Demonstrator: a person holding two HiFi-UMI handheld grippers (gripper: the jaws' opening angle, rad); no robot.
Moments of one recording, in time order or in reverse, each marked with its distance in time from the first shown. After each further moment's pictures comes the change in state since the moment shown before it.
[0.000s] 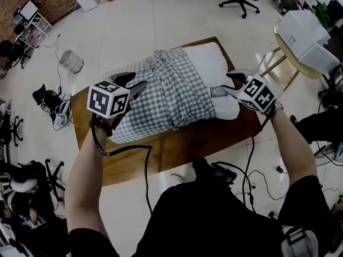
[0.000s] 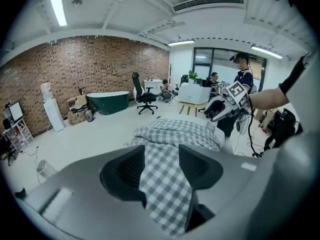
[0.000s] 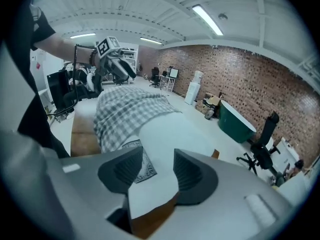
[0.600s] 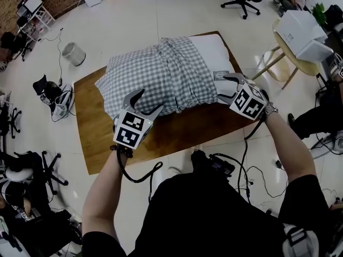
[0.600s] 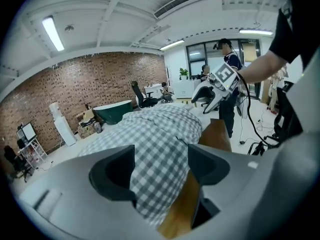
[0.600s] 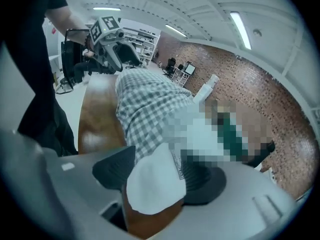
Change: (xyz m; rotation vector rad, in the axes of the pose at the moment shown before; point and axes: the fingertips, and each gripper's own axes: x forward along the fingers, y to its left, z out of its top) left arm -0.027 -0.089 -0.101 0.204 -0.094 0.168; right arm 0.002 0.089 -0.027 -0.287 0.155 -0.049
